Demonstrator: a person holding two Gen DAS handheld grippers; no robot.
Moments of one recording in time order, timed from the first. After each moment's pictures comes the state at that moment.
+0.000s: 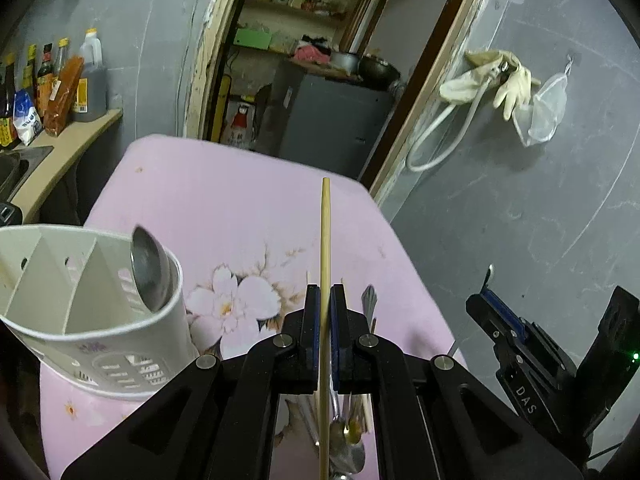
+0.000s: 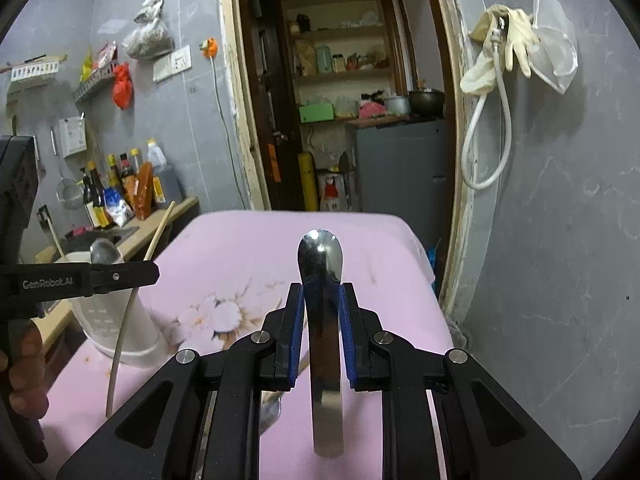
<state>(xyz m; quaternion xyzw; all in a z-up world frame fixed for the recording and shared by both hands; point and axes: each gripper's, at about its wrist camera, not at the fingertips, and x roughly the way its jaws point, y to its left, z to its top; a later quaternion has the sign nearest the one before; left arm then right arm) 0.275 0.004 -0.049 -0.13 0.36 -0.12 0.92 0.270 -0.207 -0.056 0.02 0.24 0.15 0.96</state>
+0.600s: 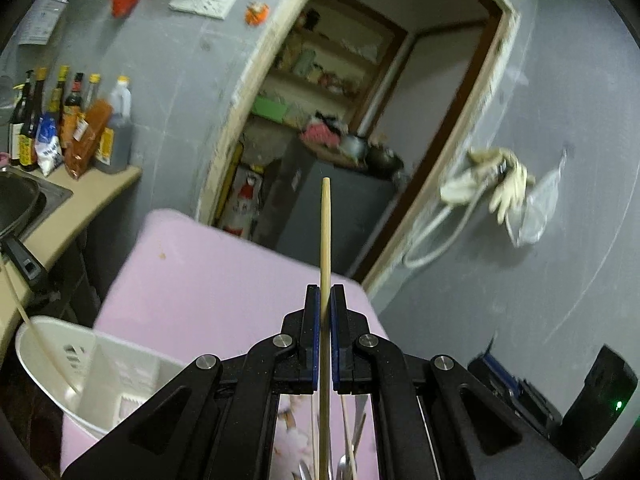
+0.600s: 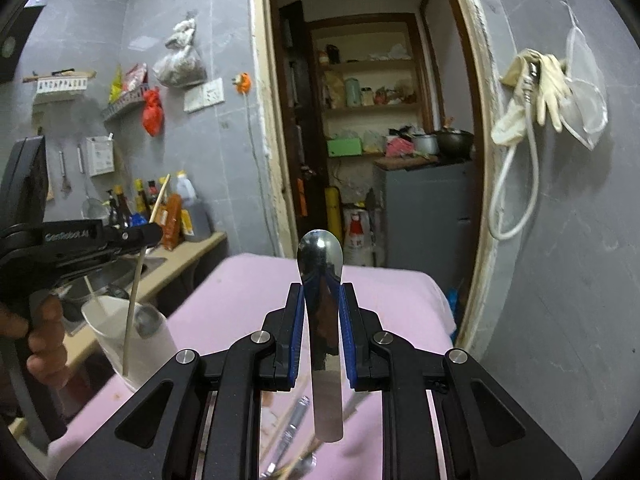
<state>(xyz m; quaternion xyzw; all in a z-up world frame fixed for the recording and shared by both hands) 0.280 0.065 0.025 -0.20 0.22 -0.09 0.95 0.277 -0.183 0.002 0.01 0.18 0.21 0.96</state>
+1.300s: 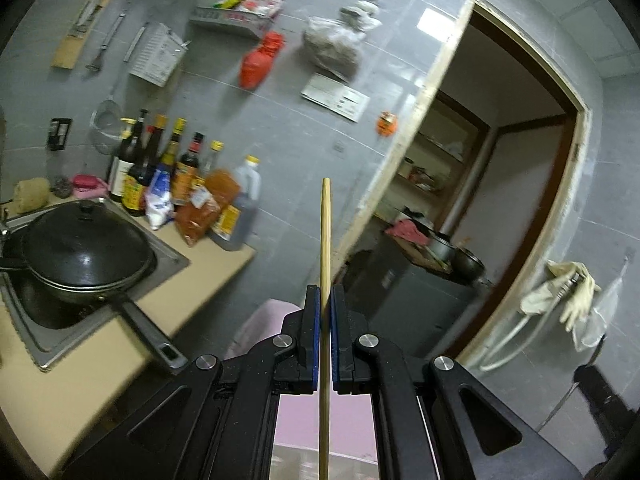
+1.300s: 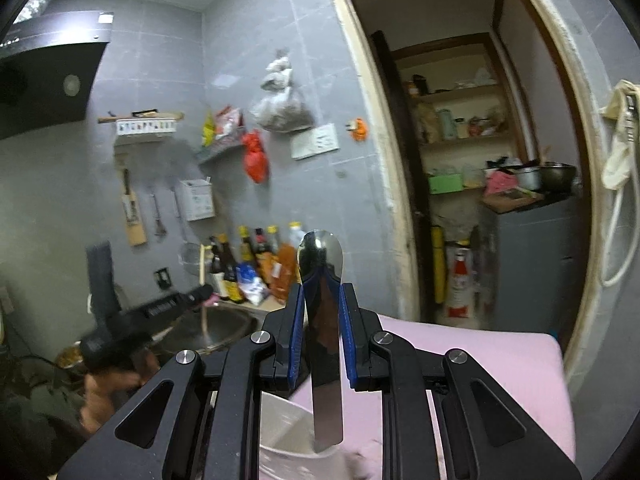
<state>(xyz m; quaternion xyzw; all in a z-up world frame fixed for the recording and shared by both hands) 0.245 0.237 0.044 -0.25 0.10 0.08 0.96 0.276 -0.071 0.082 0.06 0.12 0.37 0.92</state>
